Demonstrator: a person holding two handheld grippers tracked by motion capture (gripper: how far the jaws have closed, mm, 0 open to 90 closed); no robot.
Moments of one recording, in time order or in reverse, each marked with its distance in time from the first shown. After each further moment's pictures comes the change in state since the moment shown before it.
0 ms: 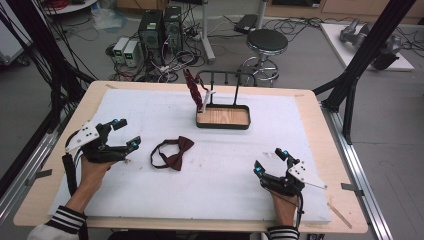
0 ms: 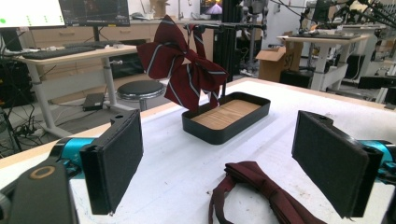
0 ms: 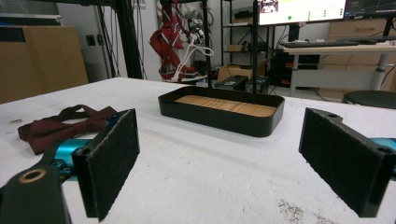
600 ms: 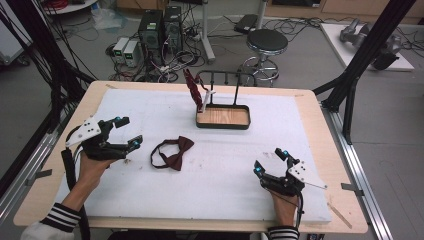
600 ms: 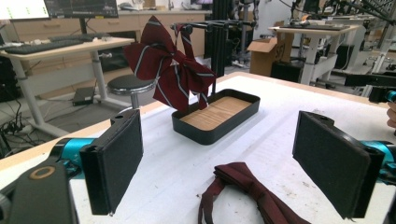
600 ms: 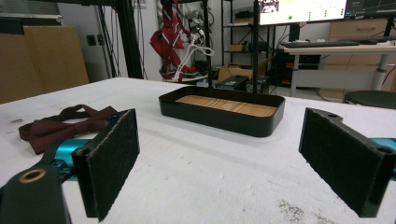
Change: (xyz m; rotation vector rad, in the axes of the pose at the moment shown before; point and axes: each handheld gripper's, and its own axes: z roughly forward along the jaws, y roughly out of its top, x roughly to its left) left arm -0.004 0.018 0.005 0.050 -0.036 0.000; right arm 0.000 0.000 0.000 0.000 0.003 0.000
